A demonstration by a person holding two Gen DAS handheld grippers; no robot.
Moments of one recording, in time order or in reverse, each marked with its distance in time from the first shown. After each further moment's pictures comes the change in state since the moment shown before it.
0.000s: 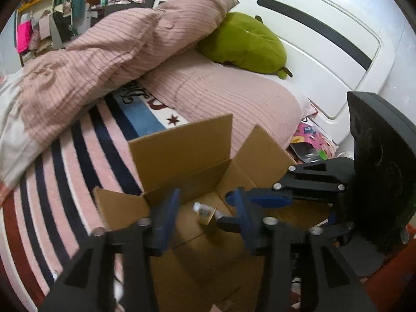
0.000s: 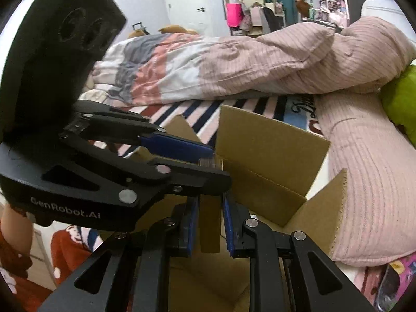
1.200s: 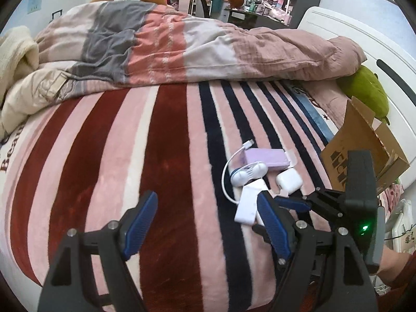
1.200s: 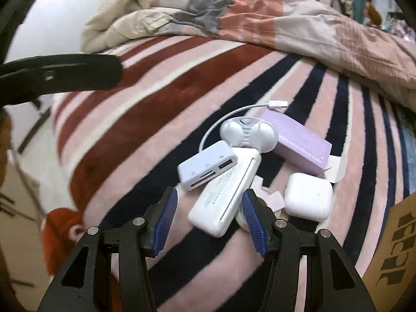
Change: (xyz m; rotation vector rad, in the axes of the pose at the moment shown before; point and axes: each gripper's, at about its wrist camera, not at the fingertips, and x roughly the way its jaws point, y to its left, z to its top) left arm -0.156 0.183 -0.257 -0.462 -0.133 0.447; right arm 0.187 0.240 -0.041 -0.247 0.184 0.074
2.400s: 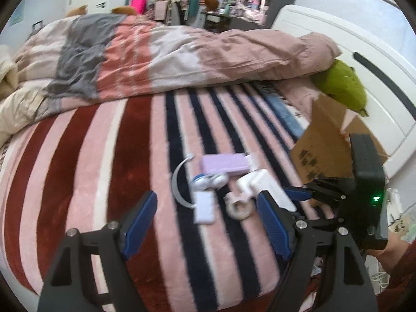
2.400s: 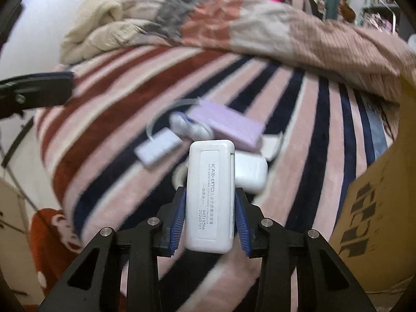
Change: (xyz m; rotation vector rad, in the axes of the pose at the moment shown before) left arm -0.019 -0.050 0.014 0.086 -0.024 -0.115; right arm -0.050 -0.041 -0.018 0.050 -0.047 -0.072
